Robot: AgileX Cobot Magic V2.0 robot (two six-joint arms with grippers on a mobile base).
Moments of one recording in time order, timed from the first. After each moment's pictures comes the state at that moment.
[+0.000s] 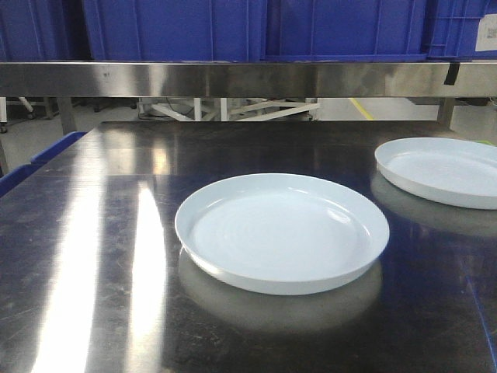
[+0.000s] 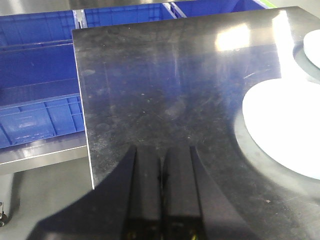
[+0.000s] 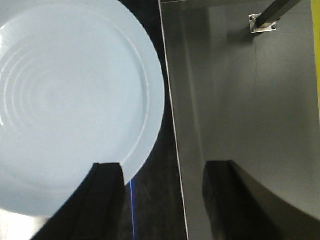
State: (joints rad) left arm -0.55 0.49 -0.36 0.50 0.37 -0.60; right arm -0.17 1.60 -1.24 0.03 0.85 0.01
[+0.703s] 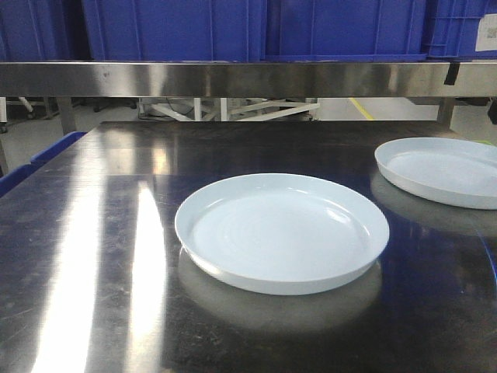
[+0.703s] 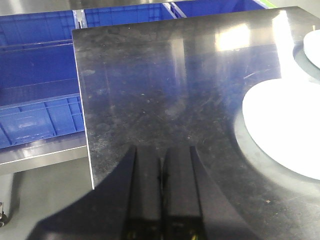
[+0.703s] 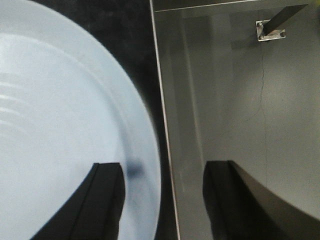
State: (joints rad) left arm -0.55 0.49 -0.36 0.50 0.37 -0.60; right arm -0.17 1.82 -1.25 0.04 0.61 0.00
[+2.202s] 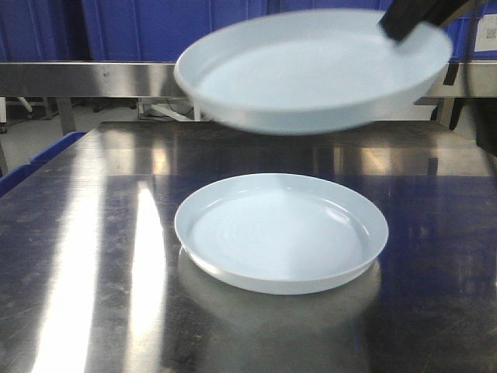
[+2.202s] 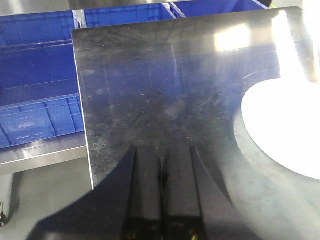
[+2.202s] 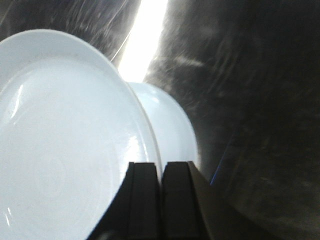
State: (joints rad) left arm -0.55 0.49 -0.36 0.50 0.37 -0.60; right arm 0.26 1.43 -1.26 0.39 0.90 -0.19
